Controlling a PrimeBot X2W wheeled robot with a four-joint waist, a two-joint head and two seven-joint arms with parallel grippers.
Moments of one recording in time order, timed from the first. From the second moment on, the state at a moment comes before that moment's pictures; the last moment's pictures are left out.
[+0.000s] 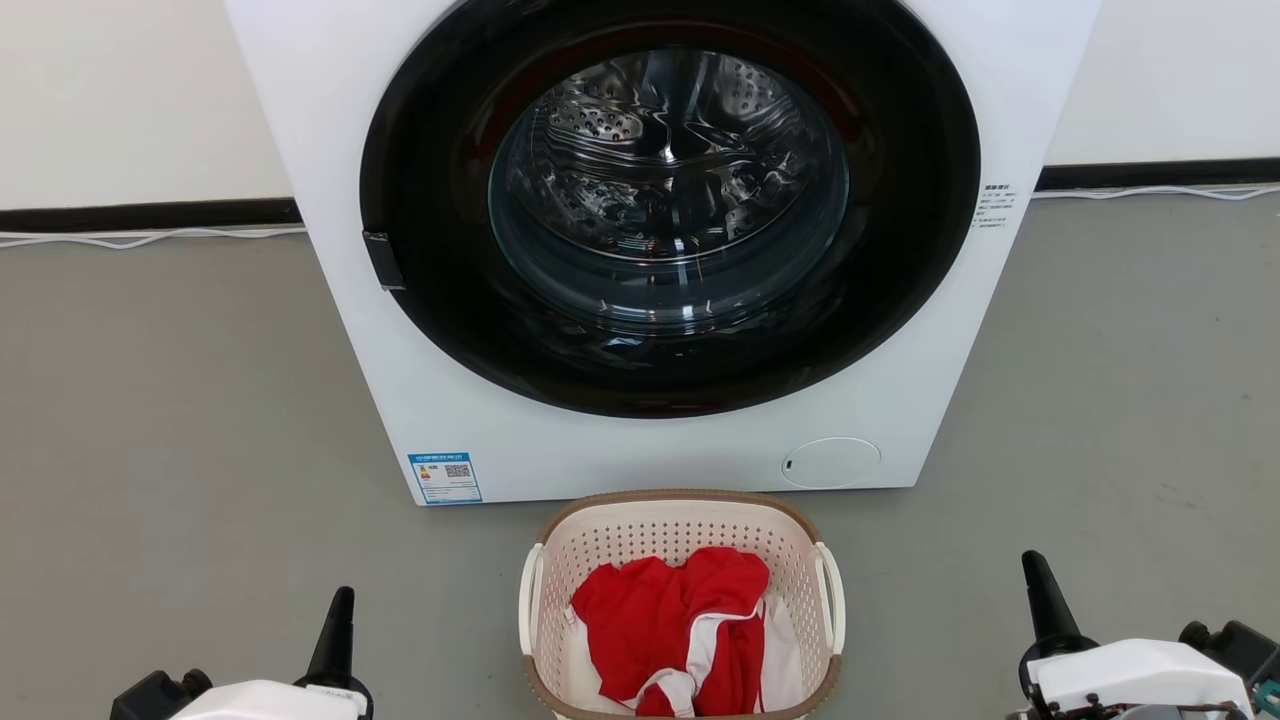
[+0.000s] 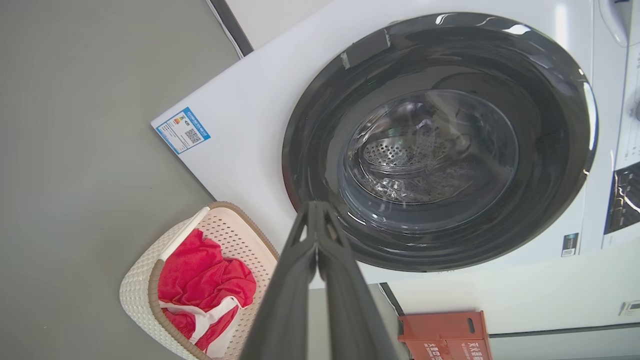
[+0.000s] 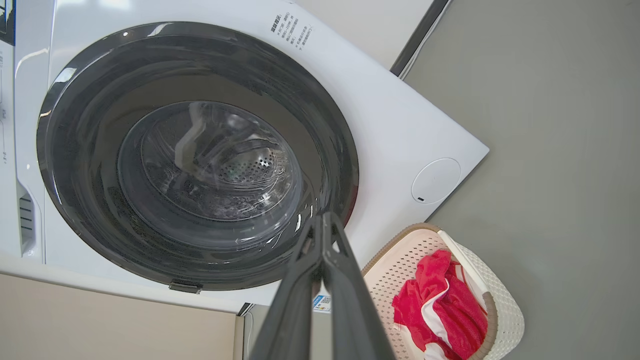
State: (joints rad) left arm -0.01 0.03 0.08 0.37 -1.13 -0.09 -0.02; right arm -0.05 -0.04 -0.09 0.39 1.04 0.12 -0.02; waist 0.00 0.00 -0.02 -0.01
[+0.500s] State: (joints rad) left arm -0.03 0.03 0.08 0.34 -1.29 -0.10 0.02; right arm -0.05 -0.04 -0.10 0.35 1.22 0.12 0.02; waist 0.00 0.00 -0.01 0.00
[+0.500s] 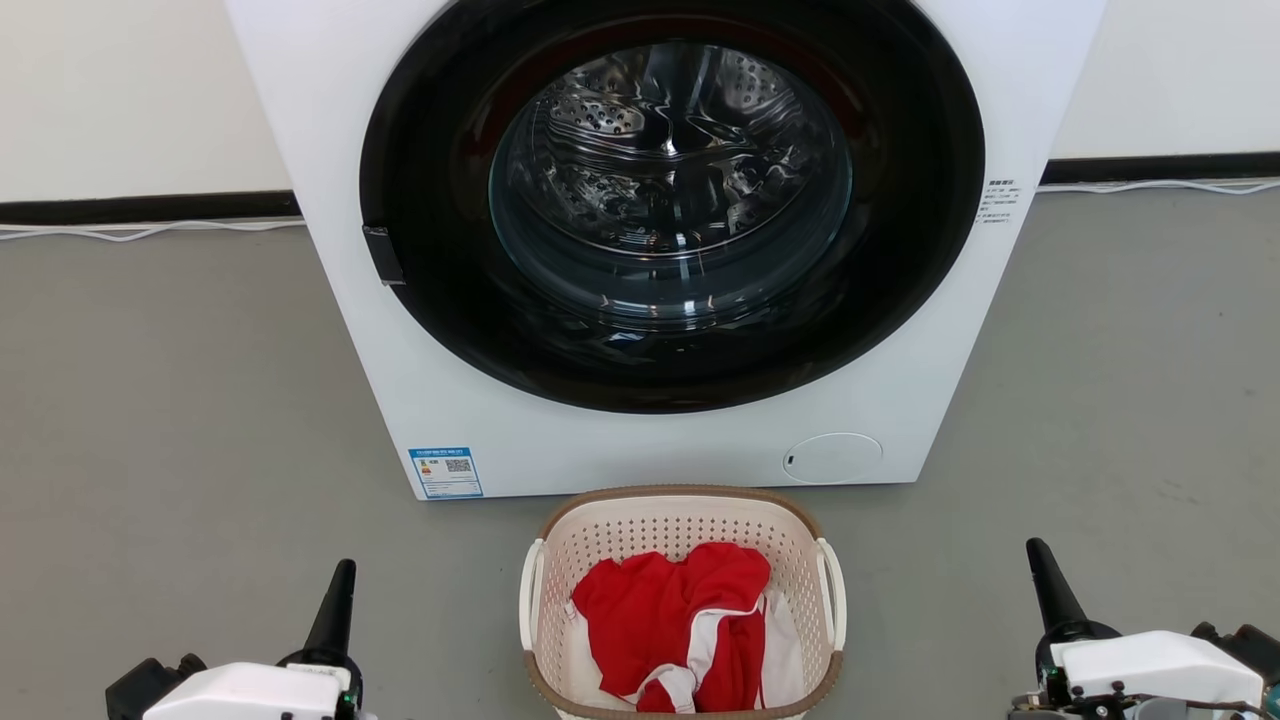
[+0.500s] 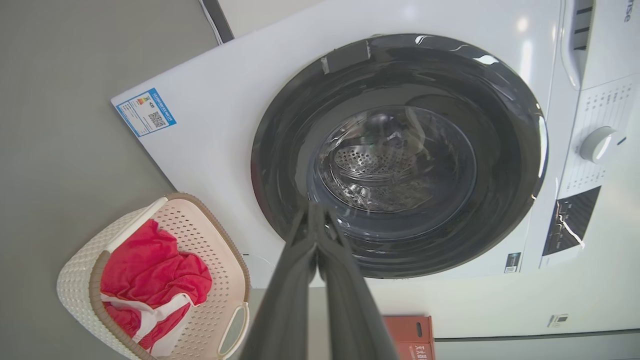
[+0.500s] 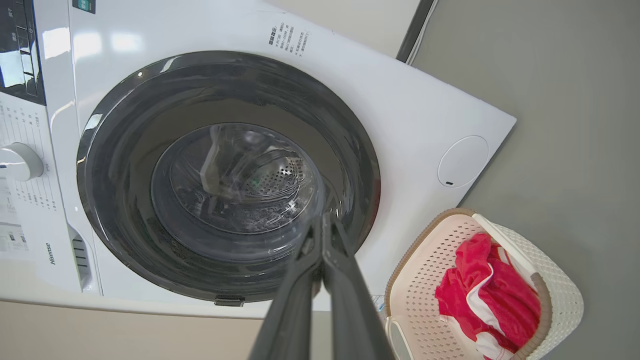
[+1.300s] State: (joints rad) left arm -0.05 0.04 0.08 0.29 -1.53 -0.11 0.09; right arm -0.05 -0.04 -0.13 0.29 1.52 0.12 0.09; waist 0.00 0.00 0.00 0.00
